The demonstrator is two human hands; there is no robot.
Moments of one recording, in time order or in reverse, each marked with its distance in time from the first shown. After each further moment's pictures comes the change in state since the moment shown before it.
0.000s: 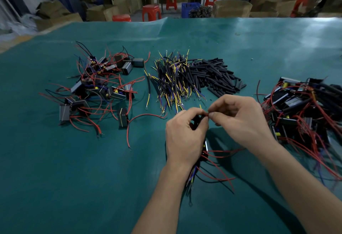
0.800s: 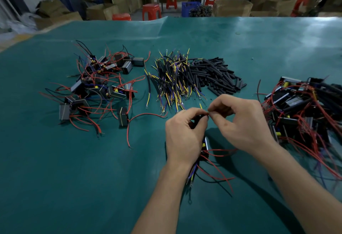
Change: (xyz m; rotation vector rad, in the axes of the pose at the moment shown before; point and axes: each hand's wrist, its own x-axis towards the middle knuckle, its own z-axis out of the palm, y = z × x) left_hand -0.001 0.004 -0.002 -0.053 -0.037 -0.063; right_hand -0.005 -0.006 -0.002 -0.185 0.012 -0.249
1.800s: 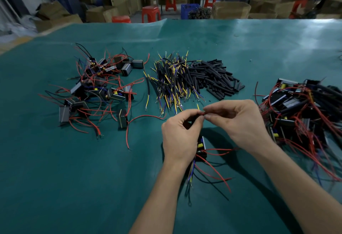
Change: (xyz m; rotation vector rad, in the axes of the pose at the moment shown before) left_hand 0.004 0.000 -0.002 -0.080 0.037 -0.118; right_hand 0.001 0.012 0.005 0.412 -0.033 0.258
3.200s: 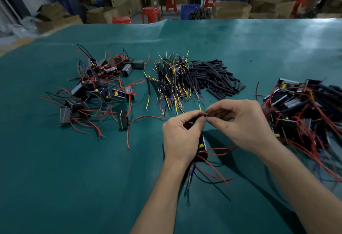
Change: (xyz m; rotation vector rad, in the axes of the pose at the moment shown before) left_hand 0.001 0.002 0.000 -0.048 -0.022 -0.078; right_hand 0.001 -0.003 -0.006 -0.296 -0.030 -0.176
